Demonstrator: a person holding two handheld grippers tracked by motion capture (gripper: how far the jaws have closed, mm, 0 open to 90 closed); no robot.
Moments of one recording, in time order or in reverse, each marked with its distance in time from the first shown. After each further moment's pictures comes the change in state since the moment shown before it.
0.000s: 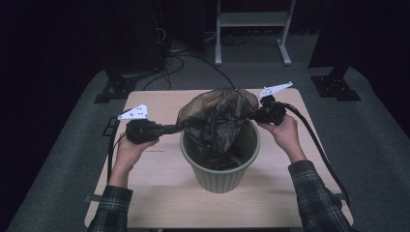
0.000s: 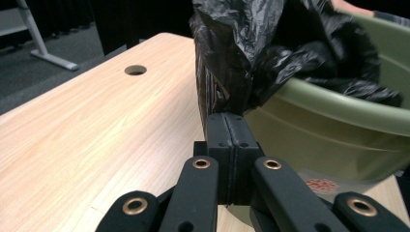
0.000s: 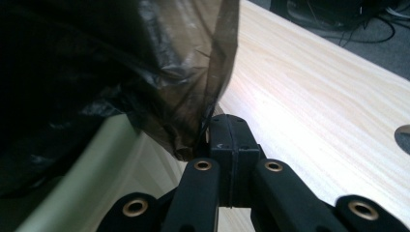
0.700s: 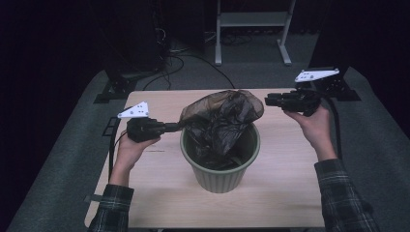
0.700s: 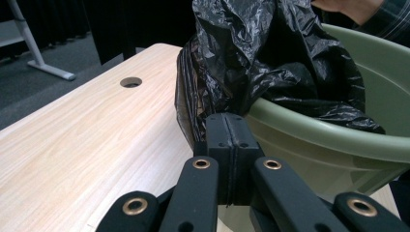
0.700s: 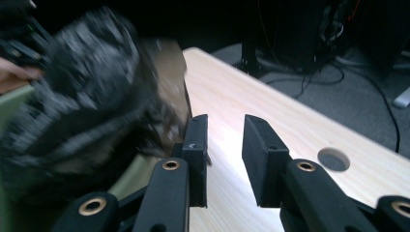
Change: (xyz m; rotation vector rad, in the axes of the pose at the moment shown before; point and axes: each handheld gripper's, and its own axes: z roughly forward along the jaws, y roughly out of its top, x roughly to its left) left arm -0.006 0.013 -0.002 -0.031 -0.017 0.026; right arm -0.002 0.013 -0.099 -0.185 -0.078 0.019
